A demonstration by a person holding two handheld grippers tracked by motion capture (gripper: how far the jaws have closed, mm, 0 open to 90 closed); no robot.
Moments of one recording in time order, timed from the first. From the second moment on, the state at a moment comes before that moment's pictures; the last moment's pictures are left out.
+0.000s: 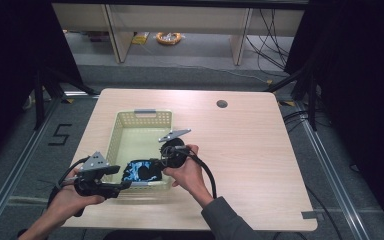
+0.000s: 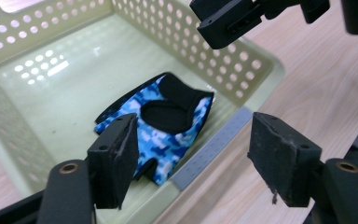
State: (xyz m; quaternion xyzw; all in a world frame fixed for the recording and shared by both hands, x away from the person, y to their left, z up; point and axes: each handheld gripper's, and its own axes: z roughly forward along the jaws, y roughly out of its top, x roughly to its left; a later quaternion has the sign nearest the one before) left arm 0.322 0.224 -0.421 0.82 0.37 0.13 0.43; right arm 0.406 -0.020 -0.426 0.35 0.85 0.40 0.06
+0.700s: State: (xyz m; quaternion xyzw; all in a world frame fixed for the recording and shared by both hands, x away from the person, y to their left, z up) left arm 0.295 0.173 -0.433 0.83 0.30 0.10 0.45; right arm 0.378 -0.100 -0.417 0.36 0.81 0.45 0.09
